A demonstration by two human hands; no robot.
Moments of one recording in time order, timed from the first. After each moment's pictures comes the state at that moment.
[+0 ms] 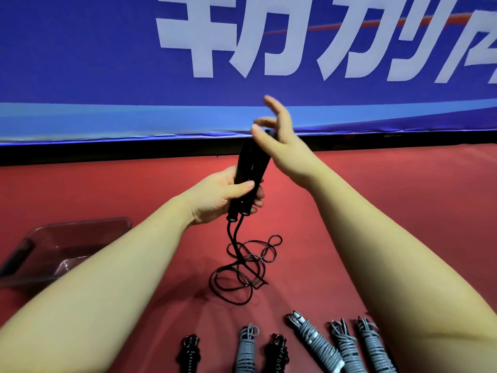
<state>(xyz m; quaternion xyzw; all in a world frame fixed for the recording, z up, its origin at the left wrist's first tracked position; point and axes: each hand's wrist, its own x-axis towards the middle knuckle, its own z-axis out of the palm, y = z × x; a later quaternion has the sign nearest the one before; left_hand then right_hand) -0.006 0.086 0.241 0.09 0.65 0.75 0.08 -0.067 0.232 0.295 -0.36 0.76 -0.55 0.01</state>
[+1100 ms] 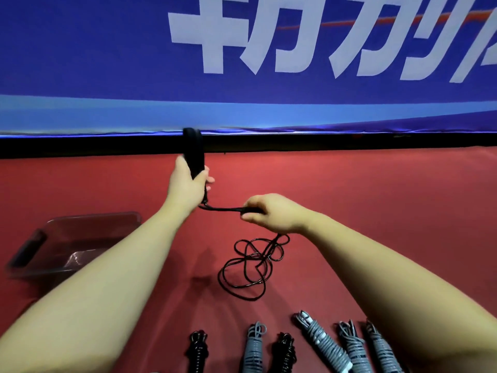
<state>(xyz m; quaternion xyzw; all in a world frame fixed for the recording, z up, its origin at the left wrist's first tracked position) -0.025 0.022 0.203 -0.14 0.75 0.57 -0.31 -0.058 0.211 0.213 -0.41 0.89 -0.17 0.11</state>
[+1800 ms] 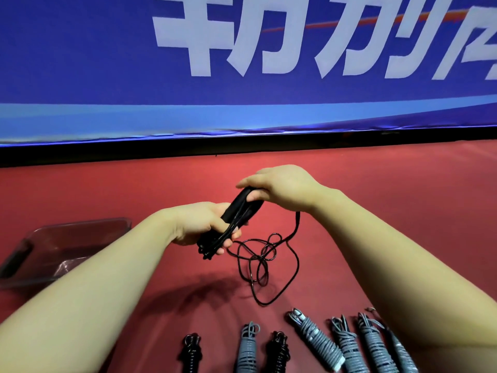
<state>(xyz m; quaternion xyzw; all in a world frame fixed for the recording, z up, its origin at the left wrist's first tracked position) 0.007 0.057 0.212 0.02 0.72 0.63 0.30 -0.073 0.241 0.257 -0.49 0.87 -0.03 -0.08</state>
